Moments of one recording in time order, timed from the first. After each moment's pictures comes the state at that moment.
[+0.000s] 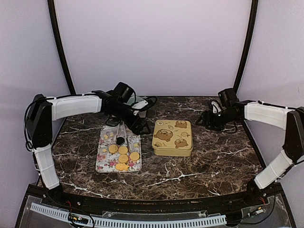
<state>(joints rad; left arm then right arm) -0.66 1.89 1.51 -0.57 0.42 0.22 0.32 1.51 1.02 -0.45 -0.37 0.43</state>
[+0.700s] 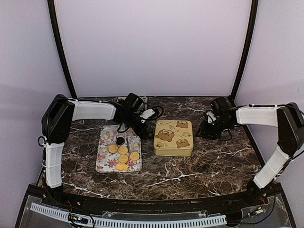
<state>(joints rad) -0.68 2.10 1.54 -0.40 0.28 0.24 0.38 1.59 0.97 -0.45 -0.26 0.47</state>
